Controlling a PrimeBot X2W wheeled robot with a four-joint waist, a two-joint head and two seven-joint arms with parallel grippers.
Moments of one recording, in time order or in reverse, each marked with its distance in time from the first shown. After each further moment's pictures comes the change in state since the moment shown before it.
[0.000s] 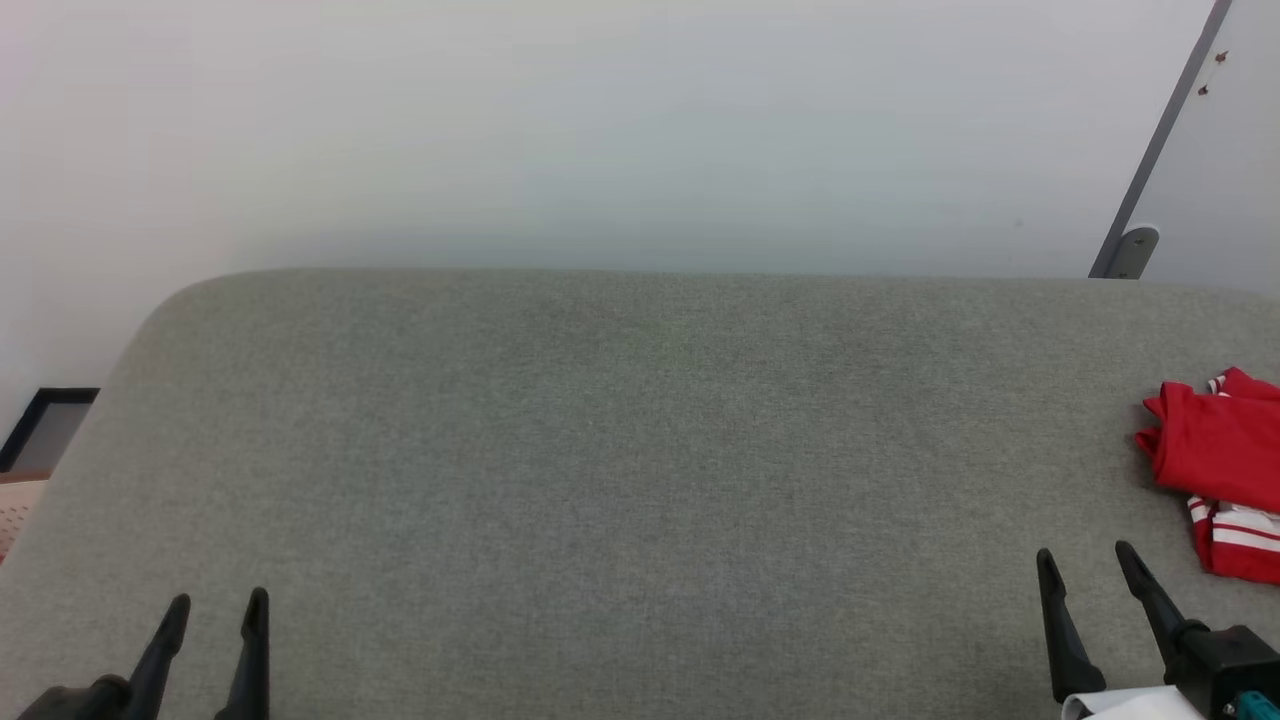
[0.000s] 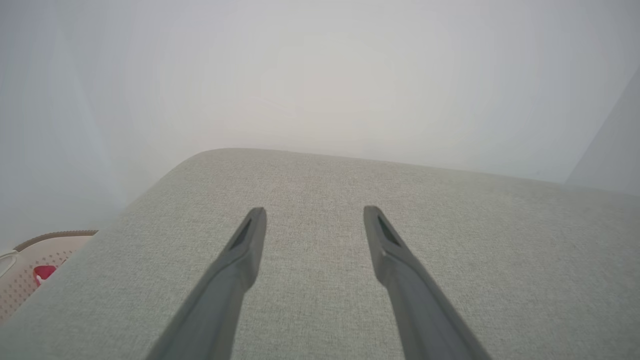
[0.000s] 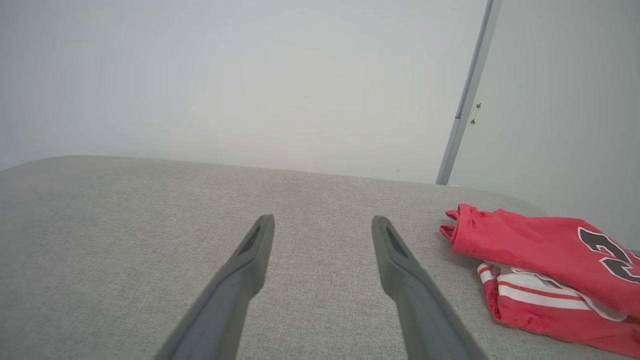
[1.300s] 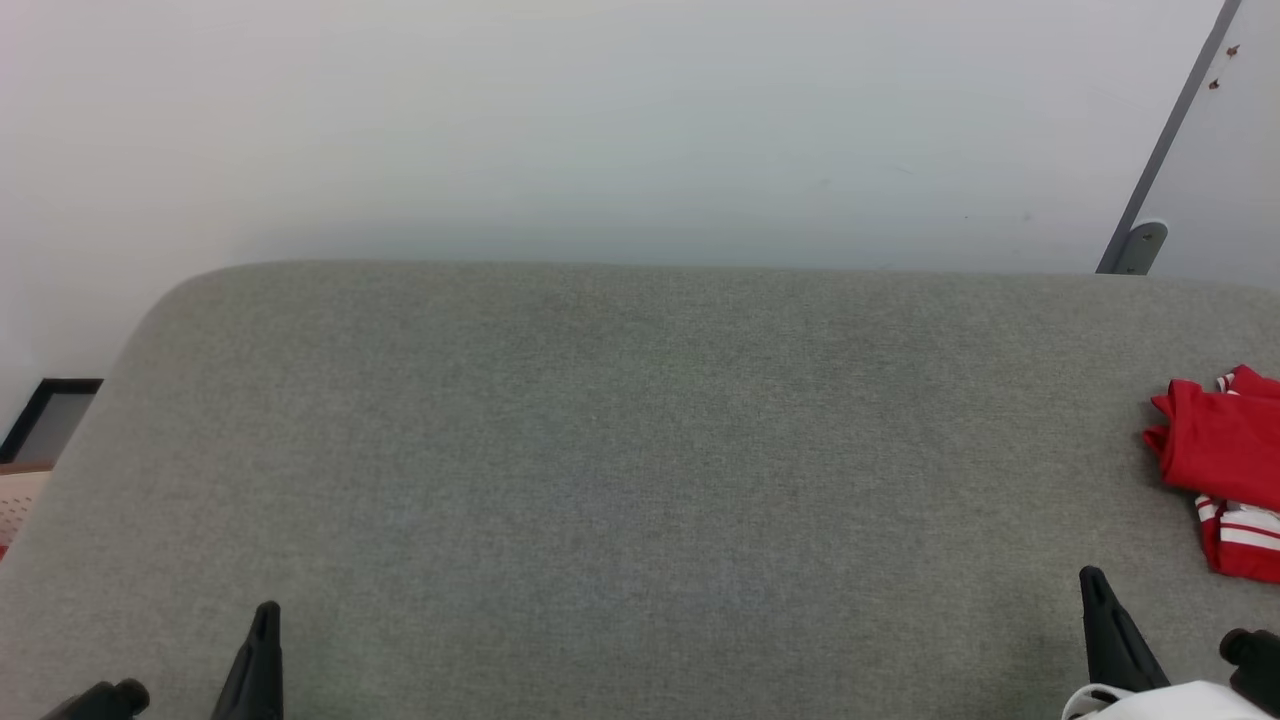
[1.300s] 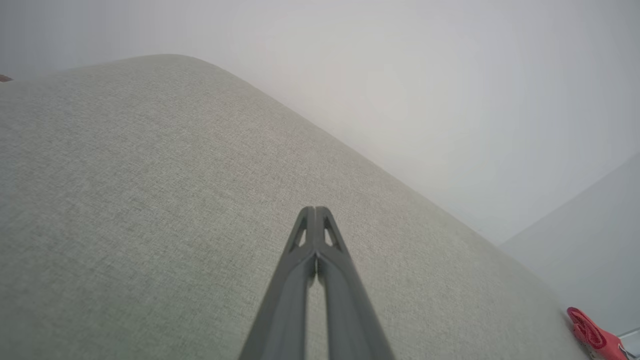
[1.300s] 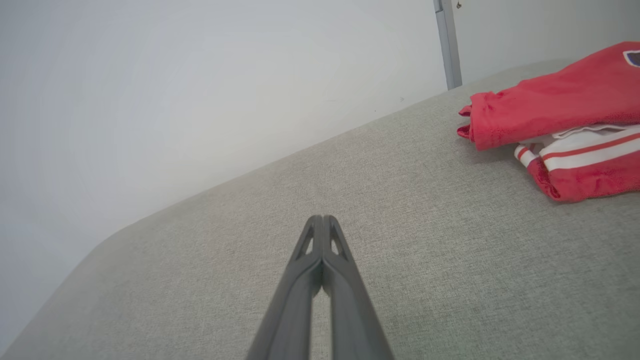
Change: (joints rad) left arm -0.036 -0.113 0.002 0.050 -0.334 0.001 0.110; right arm 0.003 0.030 -0.015 0.041 0.424 0.000 0.111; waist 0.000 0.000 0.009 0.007
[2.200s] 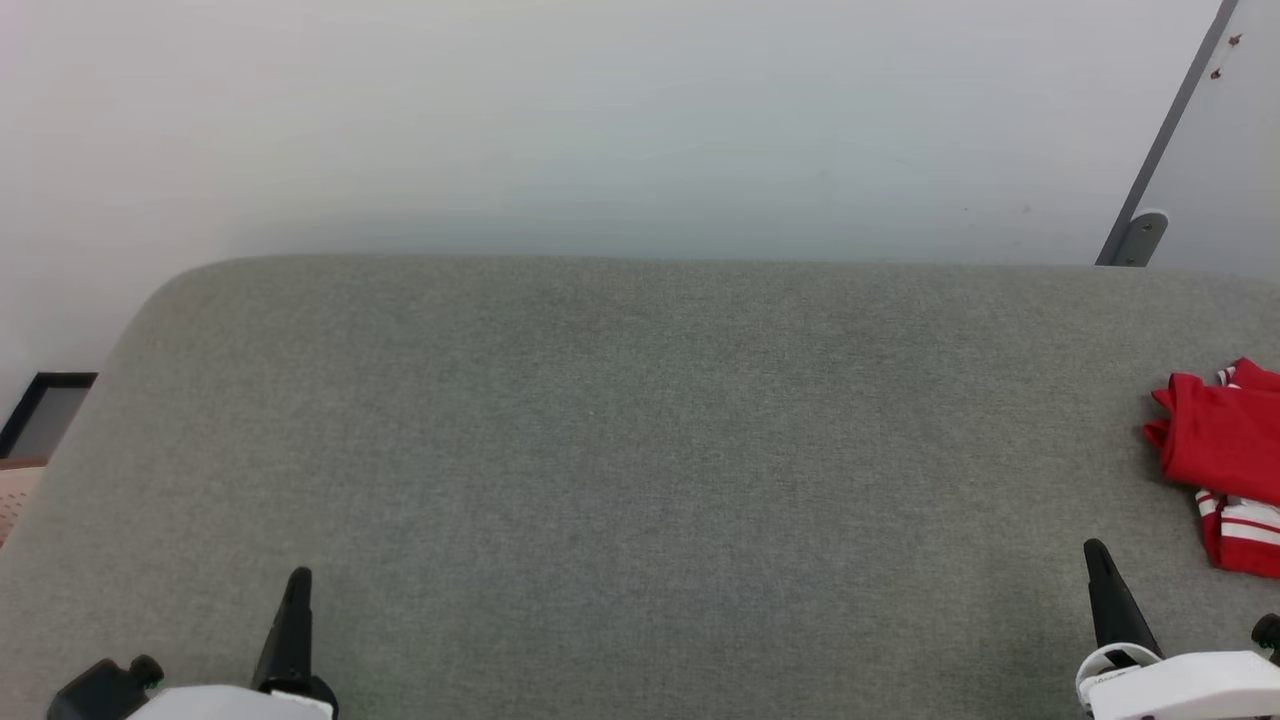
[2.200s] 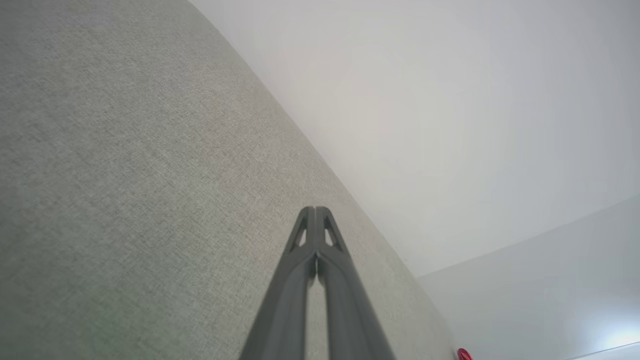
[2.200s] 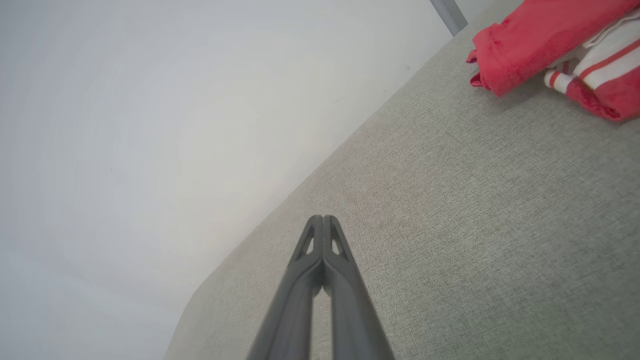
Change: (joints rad) left arm -0.068 -0.071 0.017 0.001 -0.306 0.000 0.100; right arm -0.051 0.015 -0.023 -0.001 0.406 0.000 0.098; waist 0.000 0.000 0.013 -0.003
